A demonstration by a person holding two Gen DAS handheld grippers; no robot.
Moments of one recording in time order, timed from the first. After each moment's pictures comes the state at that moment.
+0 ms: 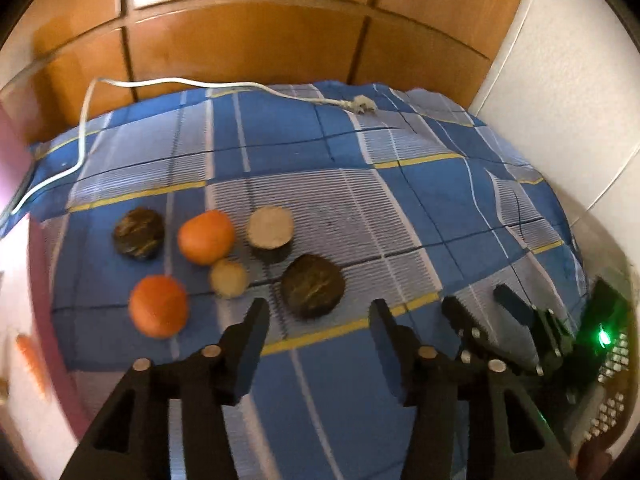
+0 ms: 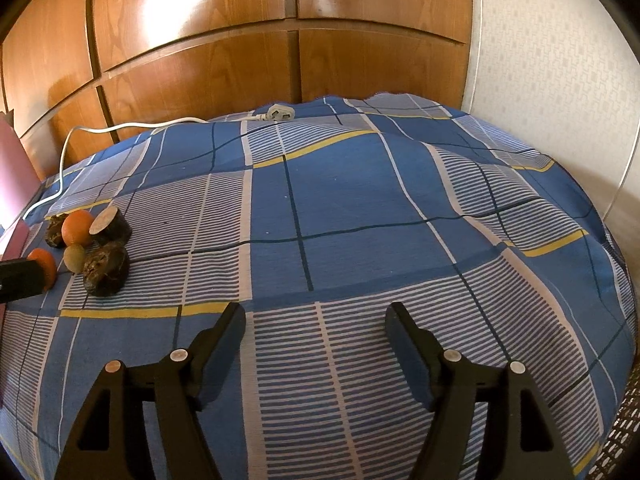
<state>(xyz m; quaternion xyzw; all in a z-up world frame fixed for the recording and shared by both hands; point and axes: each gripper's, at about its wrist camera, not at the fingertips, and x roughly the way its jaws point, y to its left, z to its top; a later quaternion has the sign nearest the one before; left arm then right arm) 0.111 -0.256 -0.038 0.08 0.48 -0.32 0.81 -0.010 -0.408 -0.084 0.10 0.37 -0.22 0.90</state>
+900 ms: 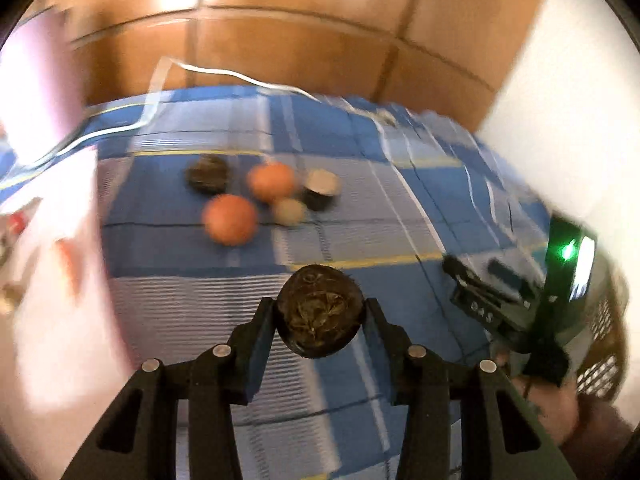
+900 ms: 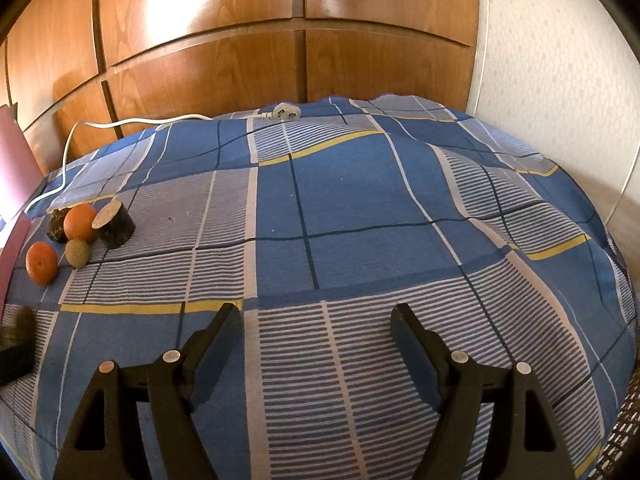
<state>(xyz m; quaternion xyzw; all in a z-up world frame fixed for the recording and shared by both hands) 0.060 -0.156 -0.029 0.00 0.45 -0.29 0.84 -0.008 -0.406 -0.086 0.09 0.38 -0.21 0.90</state>
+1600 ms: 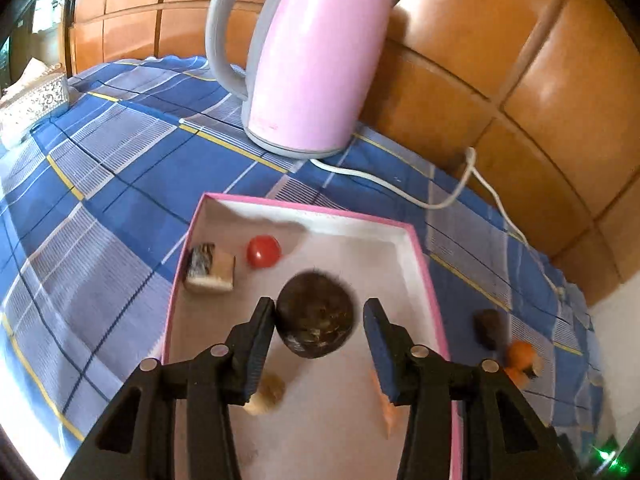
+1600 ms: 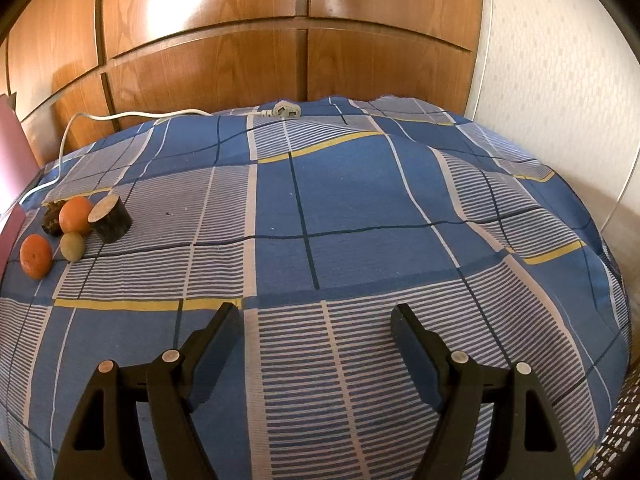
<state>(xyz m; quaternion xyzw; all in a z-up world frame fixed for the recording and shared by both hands) 0.194 0.052 -0.037 -0.15 0.45 -0.04 0.88 -0.006 -0.403 -0.086 0.08 0.38 -0.22 0.89</state>
